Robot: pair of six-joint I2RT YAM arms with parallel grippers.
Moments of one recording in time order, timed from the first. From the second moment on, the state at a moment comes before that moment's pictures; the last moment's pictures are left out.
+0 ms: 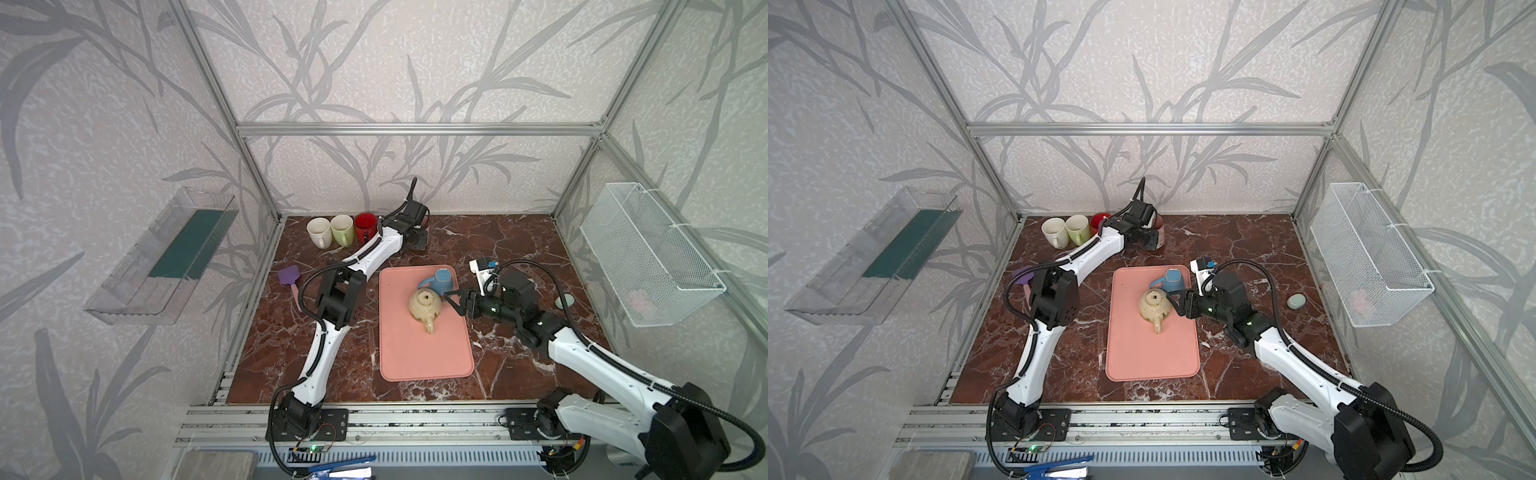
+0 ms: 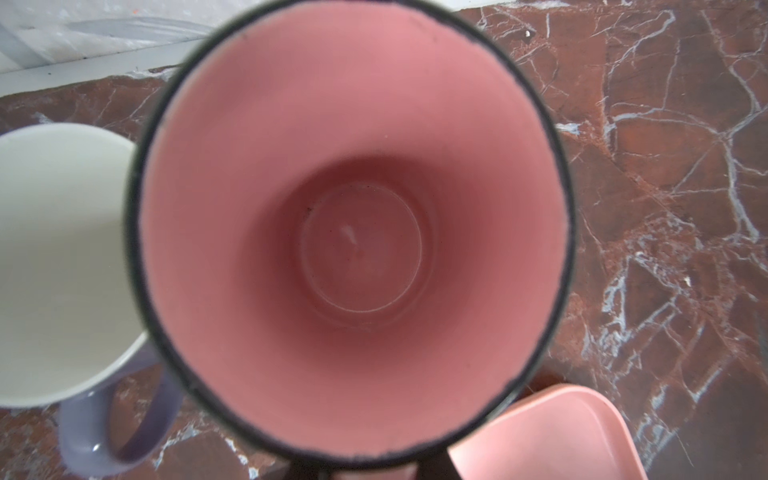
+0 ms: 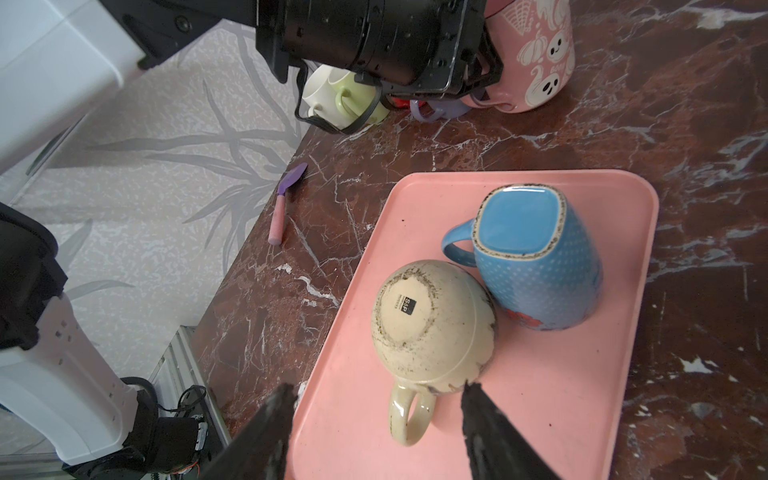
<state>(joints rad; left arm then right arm) -0.51 2.40 2.20 -0.71 -0.10 -0.24 0.53 1.10 0.63 0.01 -0.36 0.52</state>
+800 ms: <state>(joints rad) -0.50 2.49 2.31 -0.76 -0.15 -0.24 0.53 1.14 0.62 0.02 -0.37 0.53</state>
